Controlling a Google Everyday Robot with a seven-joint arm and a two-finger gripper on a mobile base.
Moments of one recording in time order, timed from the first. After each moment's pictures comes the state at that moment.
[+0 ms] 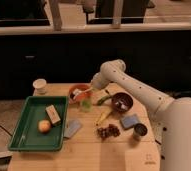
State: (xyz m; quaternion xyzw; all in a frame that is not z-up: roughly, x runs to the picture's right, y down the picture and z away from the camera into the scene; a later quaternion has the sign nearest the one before) arm -0.001 0.004 0.896 -0.16 -0.25 -0.11 0.95
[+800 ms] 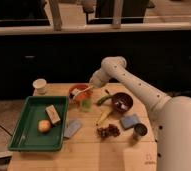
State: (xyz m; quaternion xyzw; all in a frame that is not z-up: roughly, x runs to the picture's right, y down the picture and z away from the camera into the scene) arm -0.014 -0.009 0.887 -0.17 -0.28 -0.17 0.93
